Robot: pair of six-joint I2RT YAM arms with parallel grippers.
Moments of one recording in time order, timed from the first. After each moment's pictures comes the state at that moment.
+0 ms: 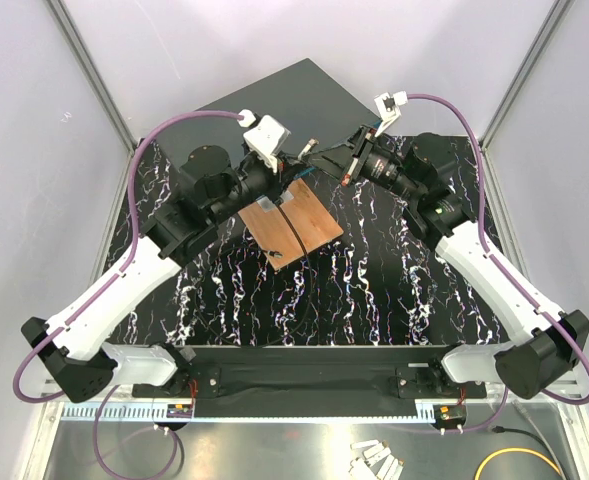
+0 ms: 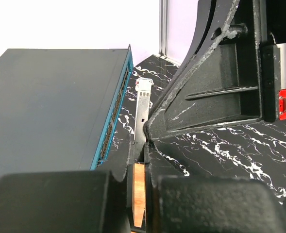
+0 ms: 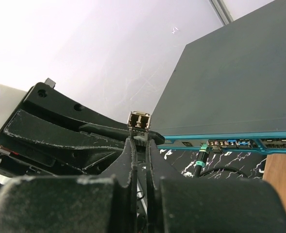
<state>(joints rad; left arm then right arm) -0.76 1.26 1.46 -0.22 0.08 0.05 0.52 1.31 1.33 0.16 -0.52 0.79</state>
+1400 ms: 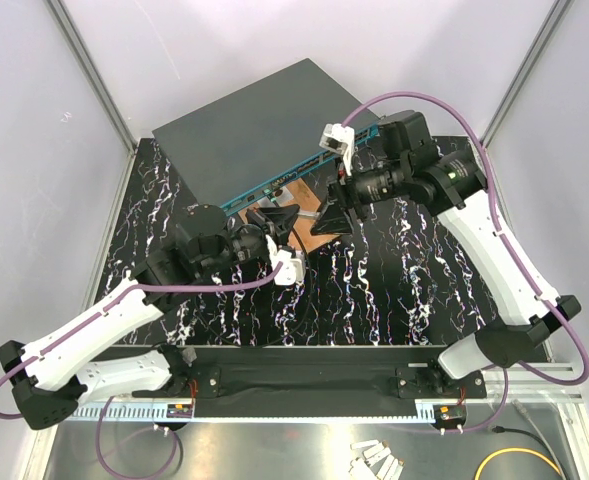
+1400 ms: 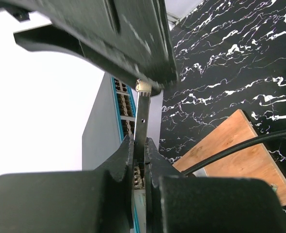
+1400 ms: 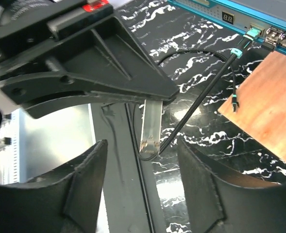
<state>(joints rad) -0.91 1.00 1.10 -0.23 0.18 1.11 0.57 1.50 1.89 -1.05 -0.84 -0.13</state>
